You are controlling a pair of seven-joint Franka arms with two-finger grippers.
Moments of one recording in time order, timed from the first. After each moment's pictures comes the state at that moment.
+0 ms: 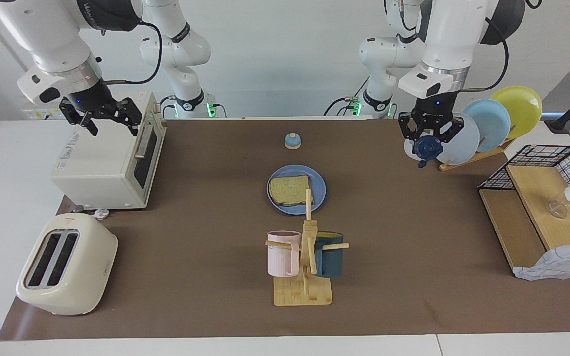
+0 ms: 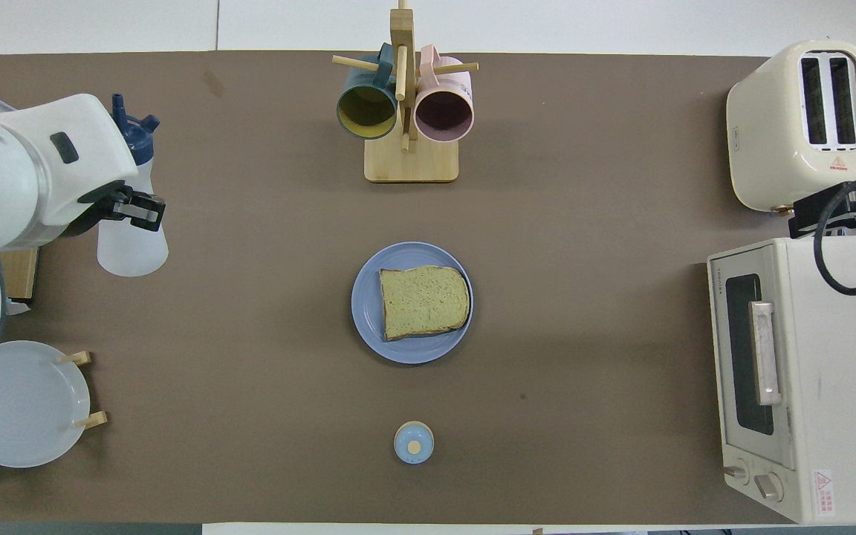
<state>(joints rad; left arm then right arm) -0.14 -0.07 -0.15 -1.74 0.08 1.89 0.06 0.02 0.03 -0.05 -1.51 -0.02 1.47 0.00</state>
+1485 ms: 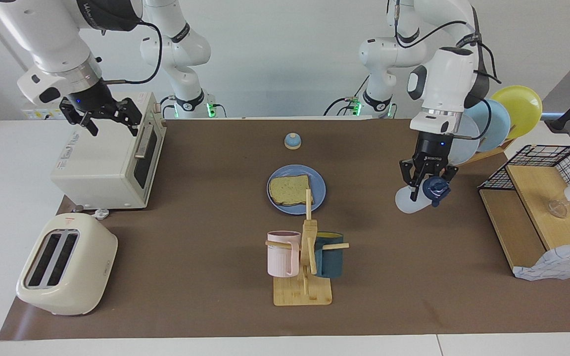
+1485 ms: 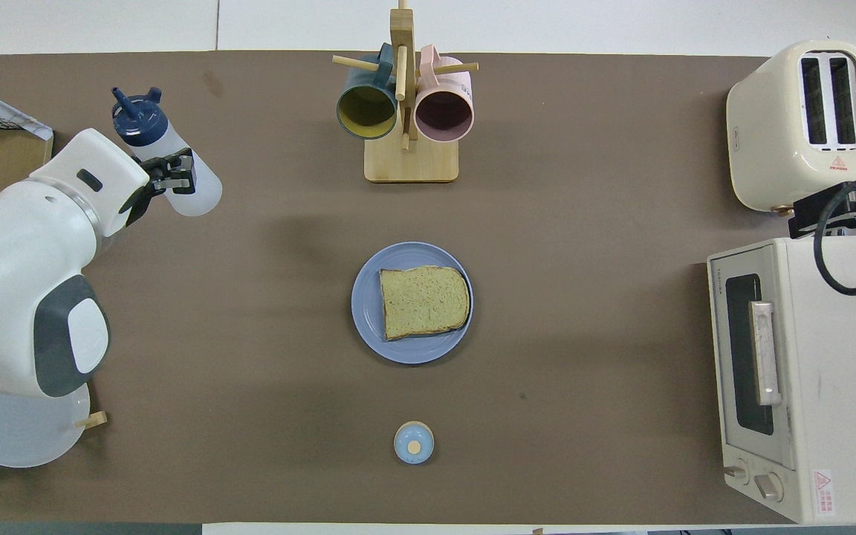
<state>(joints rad) -0.07 -0.03 -0.15 -2.18 -0.03 2.80 -0.05 0.02 0.03 -0.05 -1.51 -0.02 1.47 0.00</state>
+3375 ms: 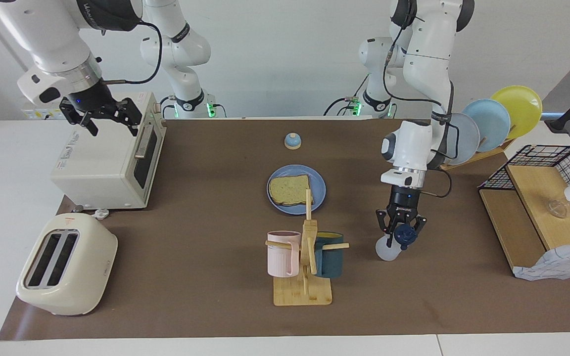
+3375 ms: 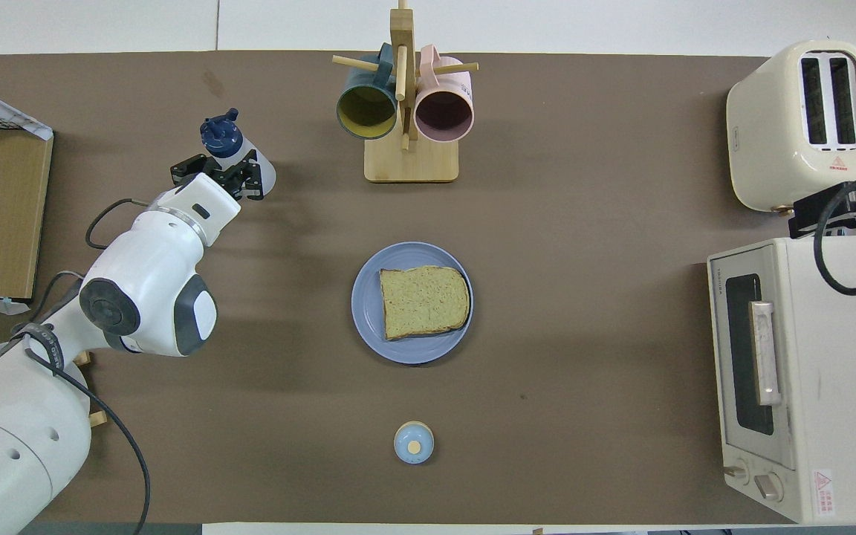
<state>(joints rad) -0.10 0.38 -0.16 -2.20 -0.03 3.43 0.09 0.02 0.03 -0.05 -1.51 -0.02 1.47 0.00</state>
